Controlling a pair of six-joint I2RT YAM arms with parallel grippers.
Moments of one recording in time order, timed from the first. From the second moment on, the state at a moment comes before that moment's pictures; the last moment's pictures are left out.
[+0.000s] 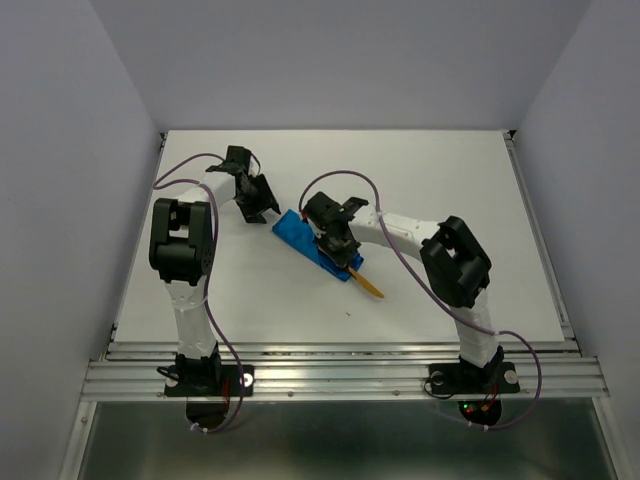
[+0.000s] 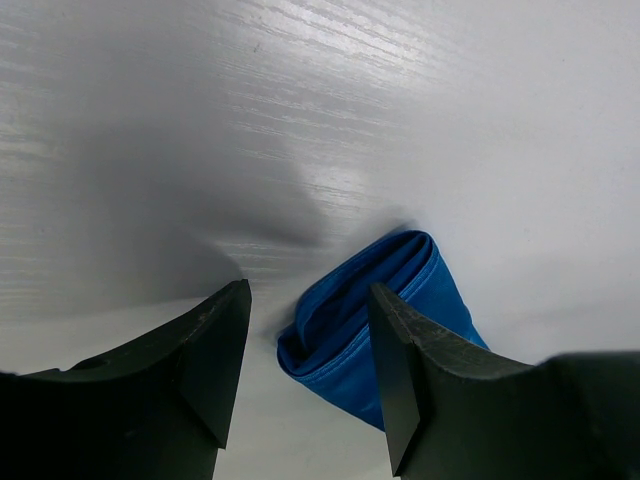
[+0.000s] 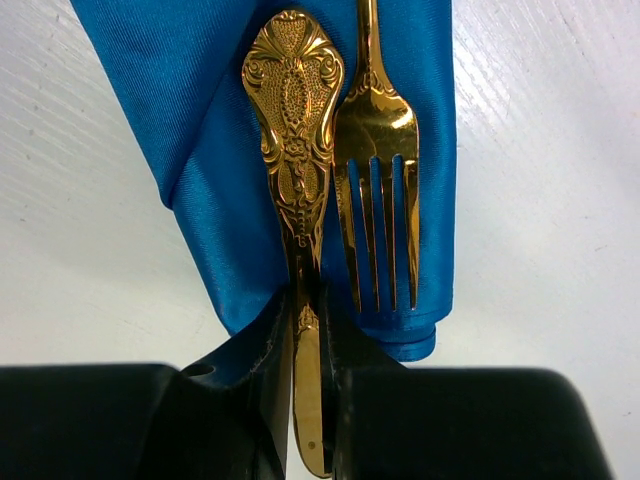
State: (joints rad) left arm -0.15 2.05 1.49 -0.56 0.25 -0.60; right arm 0.82 2.08 1.61 -0.85 0.13 0.05
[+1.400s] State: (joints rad) left arm -0.17 2.05 1.45 -0.50 0.31 -0.61; right arm 0.87 2.20 1.81 -0.88 0.12 0.00
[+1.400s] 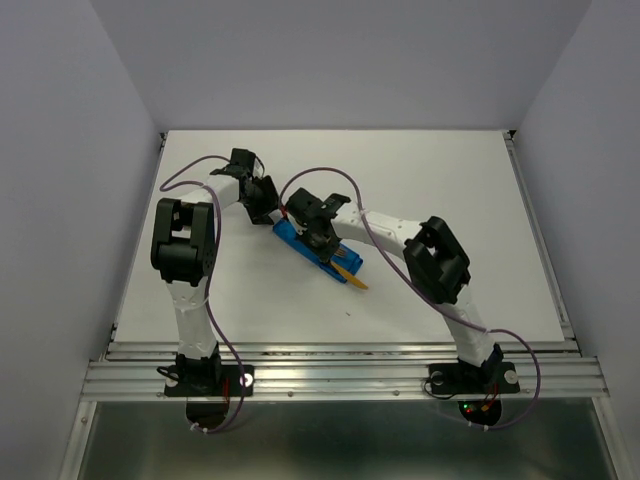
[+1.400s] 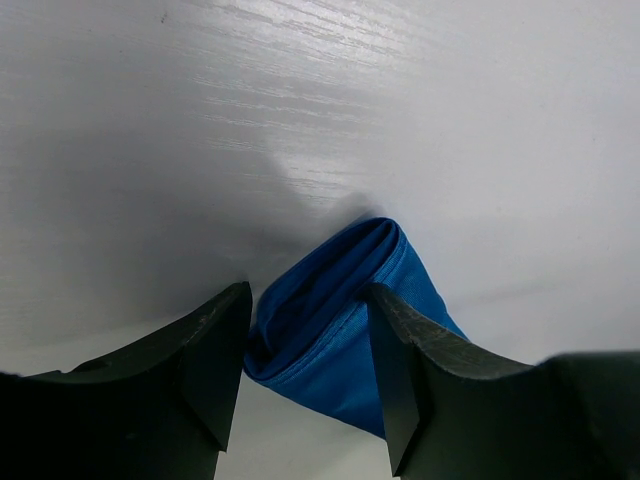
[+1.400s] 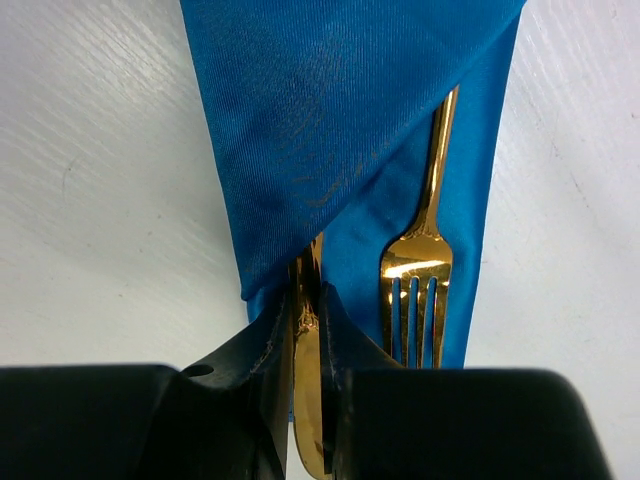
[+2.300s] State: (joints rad) left arm -0.17 2.05 1.45 -0.49 0.32 -0.61; right arm 0.87 2.27 1.92 -0.87 0.12 -0.03
